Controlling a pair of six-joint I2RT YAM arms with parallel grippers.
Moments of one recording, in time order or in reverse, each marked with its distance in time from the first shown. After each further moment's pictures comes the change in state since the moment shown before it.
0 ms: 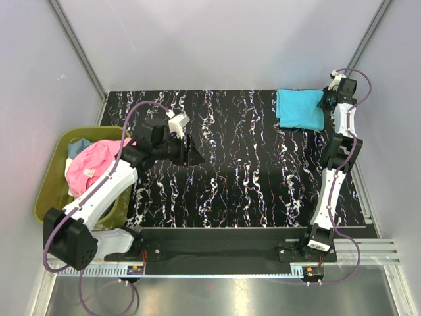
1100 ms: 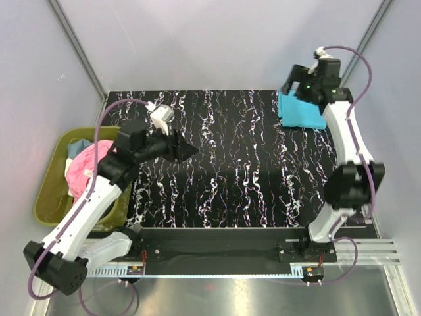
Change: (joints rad) left arm 0.000 -0.193 0.016 0.033 -0.067 -0.010; right arm 0.251 -0.956 -0.837 -0.035 0.171 0.358
